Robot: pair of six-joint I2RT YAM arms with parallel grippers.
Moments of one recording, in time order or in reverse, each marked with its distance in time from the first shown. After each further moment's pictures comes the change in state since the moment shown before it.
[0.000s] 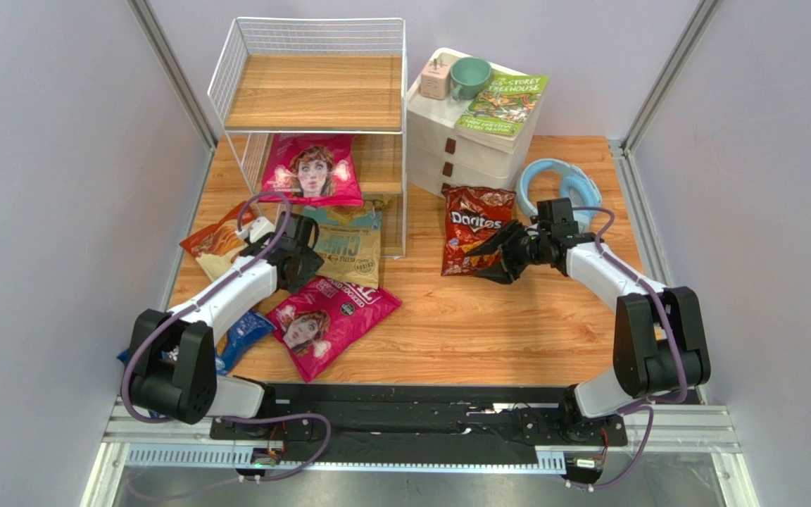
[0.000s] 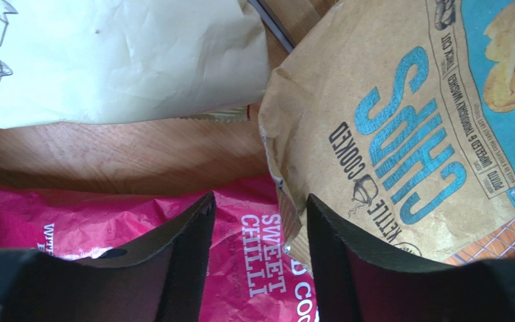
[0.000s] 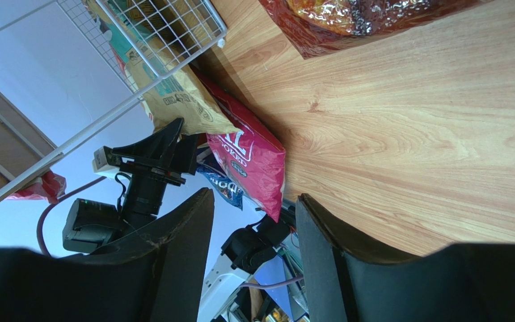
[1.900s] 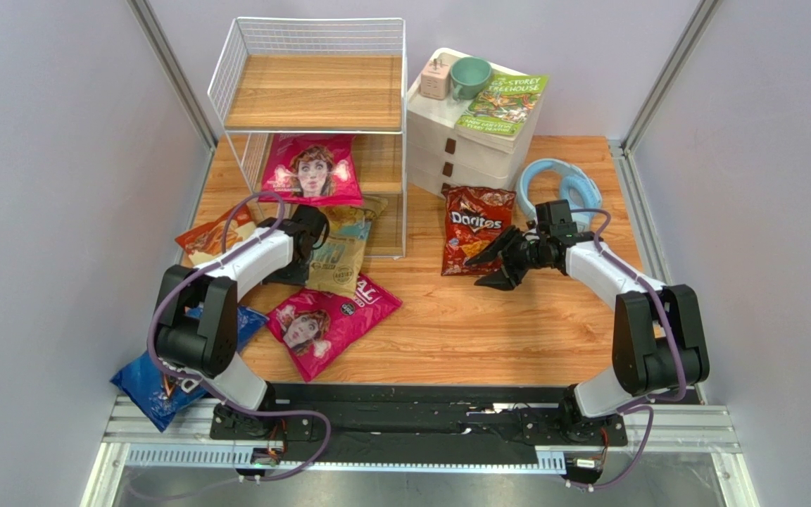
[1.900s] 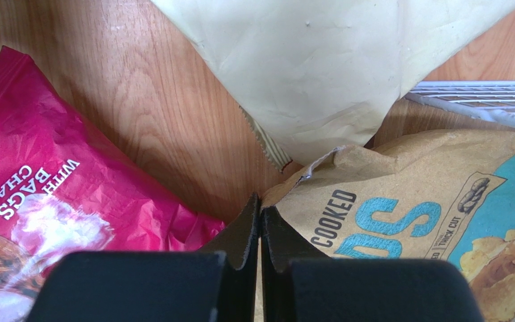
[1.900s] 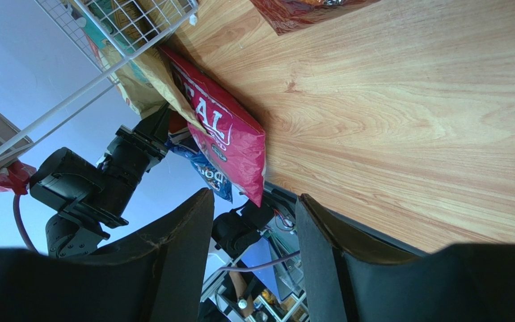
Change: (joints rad) left arm -0.003 0.236 0.188 -0.360 -0.203 -0.810; right arm 0.000 0.013 0.007 -0.086 -0.030 -0.076
